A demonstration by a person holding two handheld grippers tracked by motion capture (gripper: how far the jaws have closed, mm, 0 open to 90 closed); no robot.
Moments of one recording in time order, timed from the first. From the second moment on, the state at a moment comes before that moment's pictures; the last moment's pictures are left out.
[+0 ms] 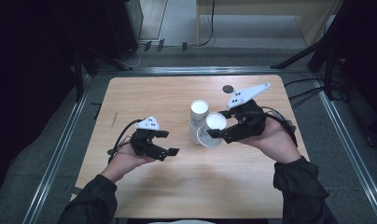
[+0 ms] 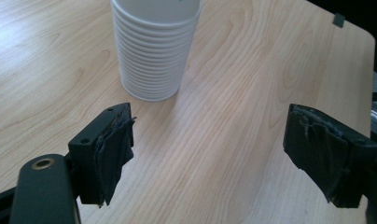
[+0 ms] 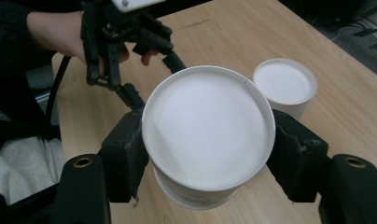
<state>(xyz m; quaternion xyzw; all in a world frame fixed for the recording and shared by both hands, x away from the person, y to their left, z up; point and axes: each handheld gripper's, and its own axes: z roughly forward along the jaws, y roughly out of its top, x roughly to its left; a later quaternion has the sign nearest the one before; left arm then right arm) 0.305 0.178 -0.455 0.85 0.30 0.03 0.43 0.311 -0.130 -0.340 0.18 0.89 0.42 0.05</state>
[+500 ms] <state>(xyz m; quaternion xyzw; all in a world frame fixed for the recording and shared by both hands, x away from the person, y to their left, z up) 0.302 0.176 -0.457 0.86 0.27 0.02 0.44 0.310 -0.115 -0.427 0.16 0.90 0.41 0.01</state>
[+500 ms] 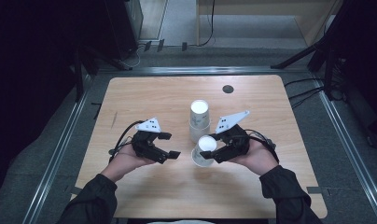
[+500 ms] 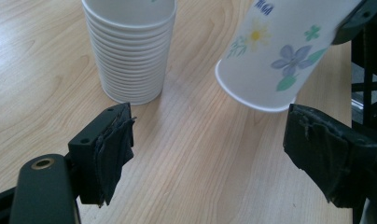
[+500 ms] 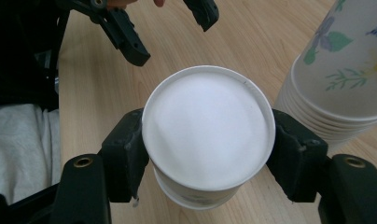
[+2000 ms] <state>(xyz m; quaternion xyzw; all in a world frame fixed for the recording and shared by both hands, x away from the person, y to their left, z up) 0.288 0.153 -0.467 0.86 0.21 -0.02 0.47 0.316 -0.087 -0.439 0.12 0.85 0.51 -0.07</state>
